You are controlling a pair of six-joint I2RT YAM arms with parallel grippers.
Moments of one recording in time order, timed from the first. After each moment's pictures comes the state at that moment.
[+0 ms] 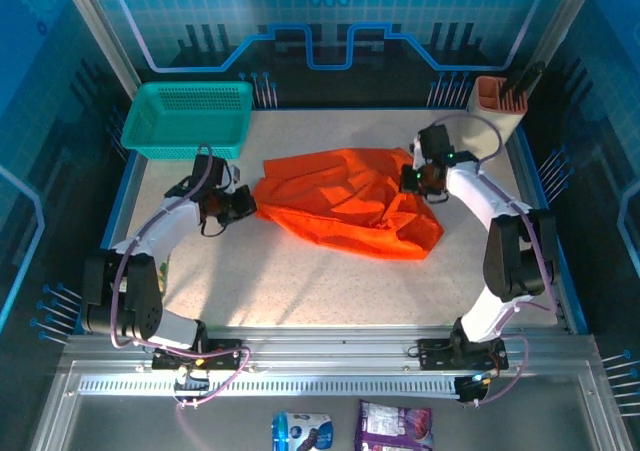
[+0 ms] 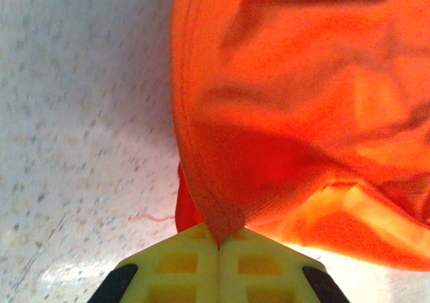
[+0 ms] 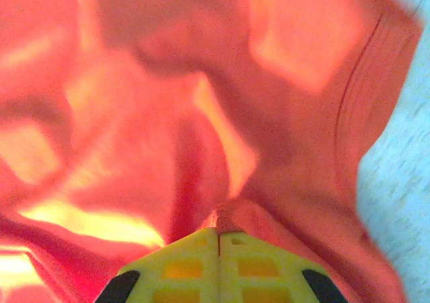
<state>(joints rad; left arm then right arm) -0.07 1.45 0.97 -0.52 0.37 -0.53 0.16 1.69 1.31 -0.66 -0.13 0.27</state>
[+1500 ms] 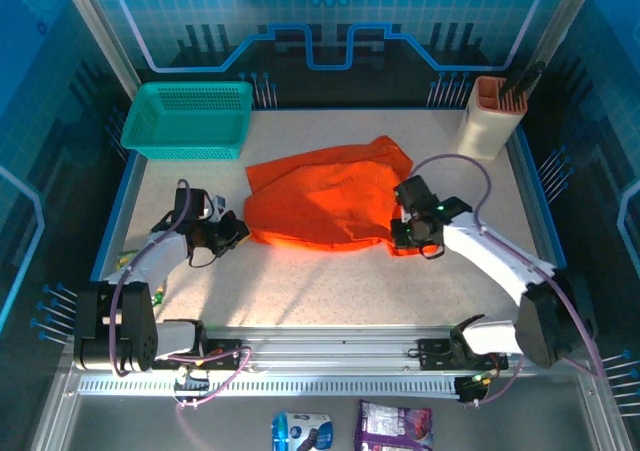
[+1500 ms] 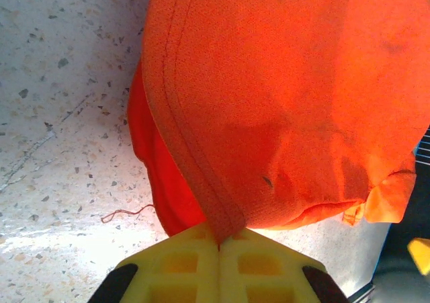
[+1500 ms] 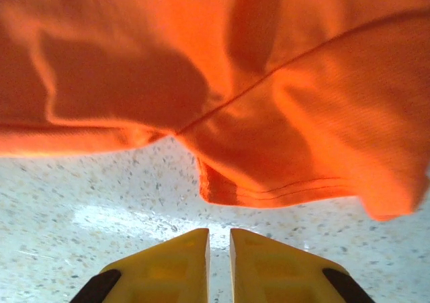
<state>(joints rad) 0.04 1.28 0.62 -0.38 0.58 -0.67 0.47 1.35 0.91 -0.81 0.06 0.39</state>
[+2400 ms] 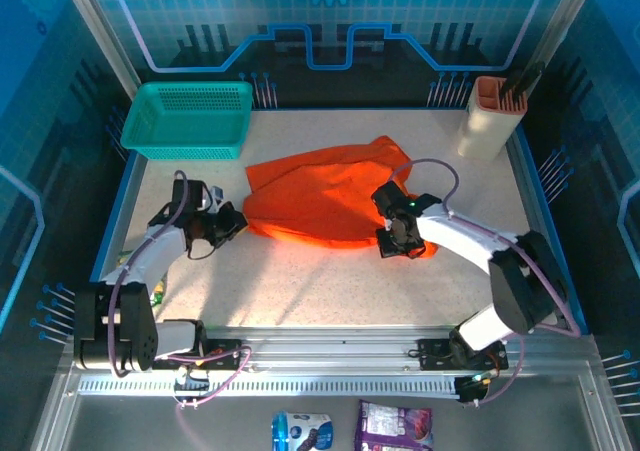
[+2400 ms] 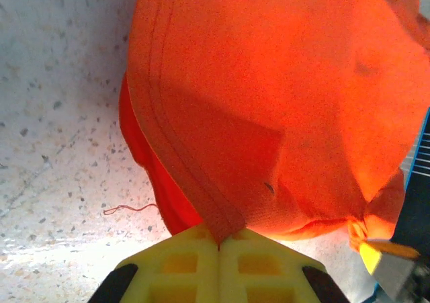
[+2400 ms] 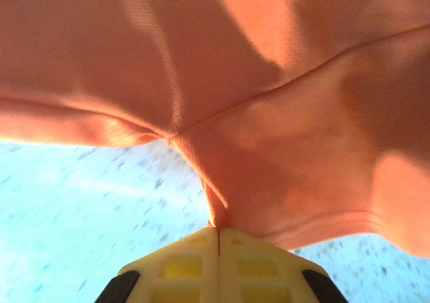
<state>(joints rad) 0.04 1.27 0.71 -0.43 0.53 -0.66 0.55 1.49 0.96 -0.84 0.08 0.36</state>
